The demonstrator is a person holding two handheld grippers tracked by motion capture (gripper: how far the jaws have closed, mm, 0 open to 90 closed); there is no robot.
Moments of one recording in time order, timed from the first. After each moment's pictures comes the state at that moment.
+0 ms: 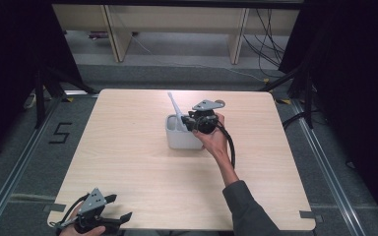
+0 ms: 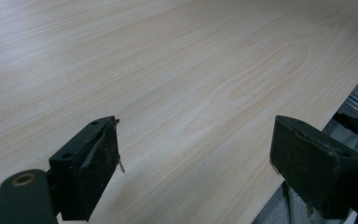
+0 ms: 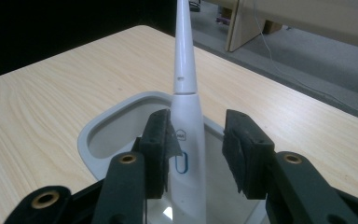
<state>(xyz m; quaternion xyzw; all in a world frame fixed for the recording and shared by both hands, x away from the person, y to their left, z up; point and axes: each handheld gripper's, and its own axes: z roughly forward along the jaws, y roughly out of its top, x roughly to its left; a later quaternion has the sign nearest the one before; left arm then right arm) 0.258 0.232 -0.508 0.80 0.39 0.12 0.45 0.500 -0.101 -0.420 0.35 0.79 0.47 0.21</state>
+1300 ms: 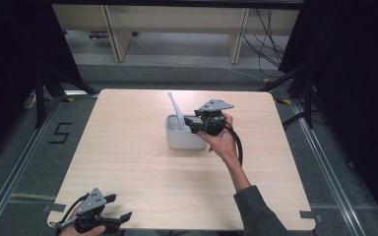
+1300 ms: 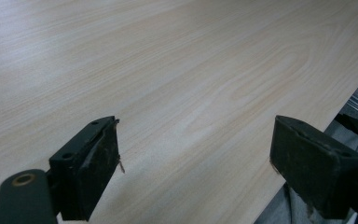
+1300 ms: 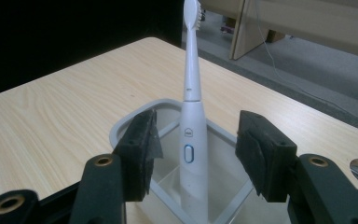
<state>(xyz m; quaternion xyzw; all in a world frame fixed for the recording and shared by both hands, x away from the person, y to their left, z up) 0.258 0.232 -0.508 0.80 0.40 0.12 0.44 0.477 -0.118 -0.397 0.33 0.78 0.48 0.21</state>
